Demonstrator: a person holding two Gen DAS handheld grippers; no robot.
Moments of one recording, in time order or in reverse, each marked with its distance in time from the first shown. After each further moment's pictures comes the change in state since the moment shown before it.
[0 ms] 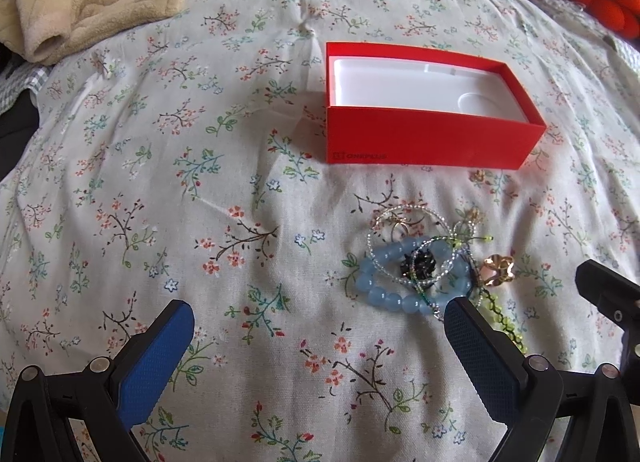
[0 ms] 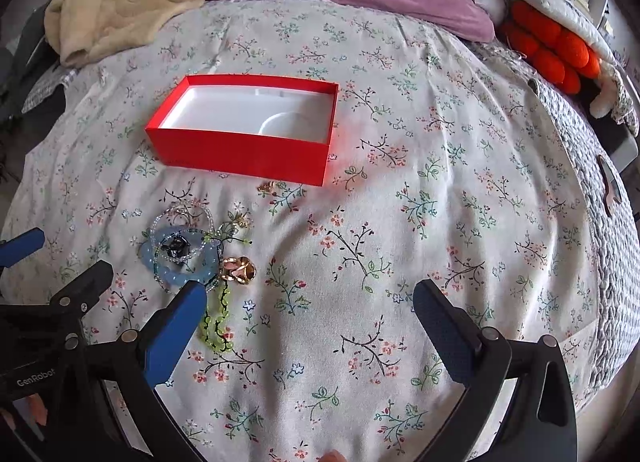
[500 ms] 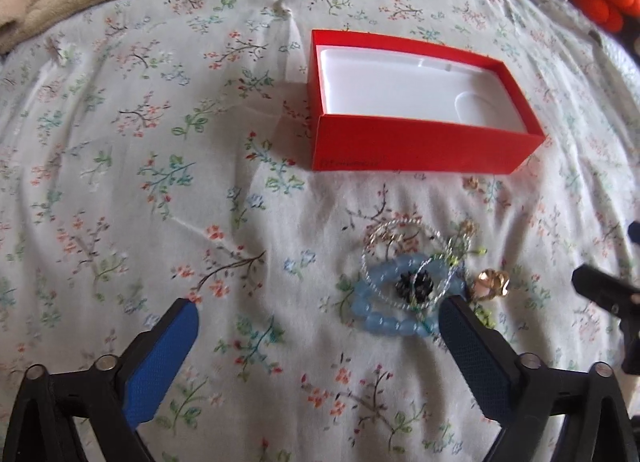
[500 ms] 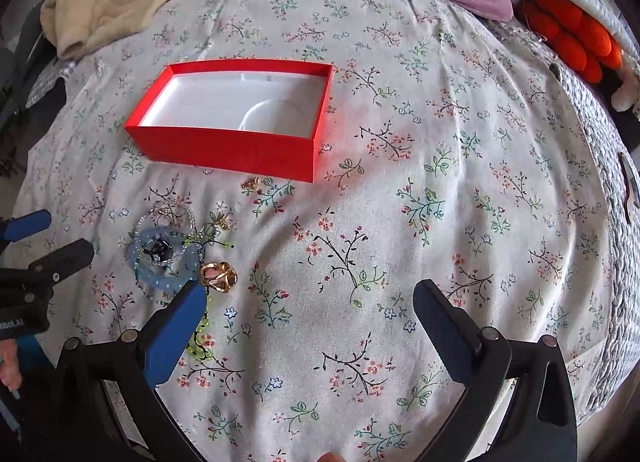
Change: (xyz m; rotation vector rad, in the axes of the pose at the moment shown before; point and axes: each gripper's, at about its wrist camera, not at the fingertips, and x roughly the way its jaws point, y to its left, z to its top) left arm 0.028 0.020 0.029 0.007 0.098 -0.154; right arm 0.026 -0.023 0.021 -0.027 0.097 0.014
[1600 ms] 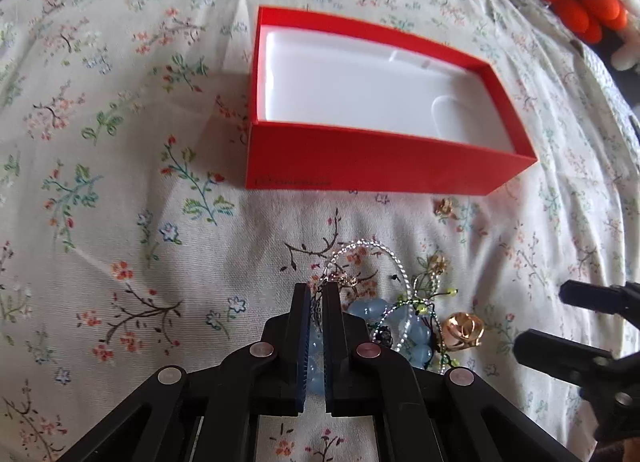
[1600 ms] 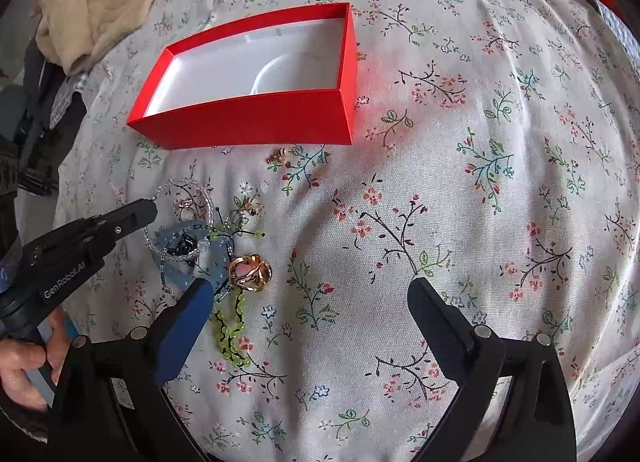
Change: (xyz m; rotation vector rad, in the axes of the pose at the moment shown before) left arm 0.039 -0.012 0.022 -0.016 0.034 -0.125; right arm 0.040 -0.006 0.009 0.107 0.112 0.219
